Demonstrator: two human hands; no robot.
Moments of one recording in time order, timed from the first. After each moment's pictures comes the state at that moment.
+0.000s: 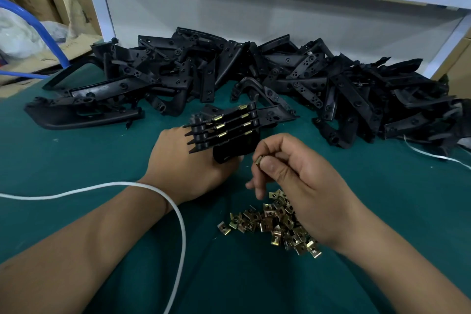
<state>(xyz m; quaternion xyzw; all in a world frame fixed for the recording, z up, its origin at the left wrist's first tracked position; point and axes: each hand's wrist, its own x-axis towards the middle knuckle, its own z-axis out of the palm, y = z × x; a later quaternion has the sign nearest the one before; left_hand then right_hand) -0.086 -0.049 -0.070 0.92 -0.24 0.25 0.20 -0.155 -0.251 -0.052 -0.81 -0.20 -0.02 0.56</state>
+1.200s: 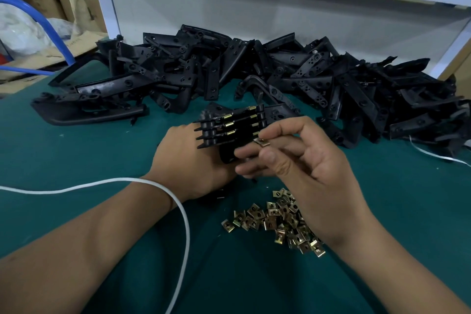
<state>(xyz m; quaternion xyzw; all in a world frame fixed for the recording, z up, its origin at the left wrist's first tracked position) -0.088 -0.049 -0.070 0.89 -0.29 0.28 0.22 -0.157 -0.240 -0.050 -0.70 -0.23 -0.07 0.67</state>
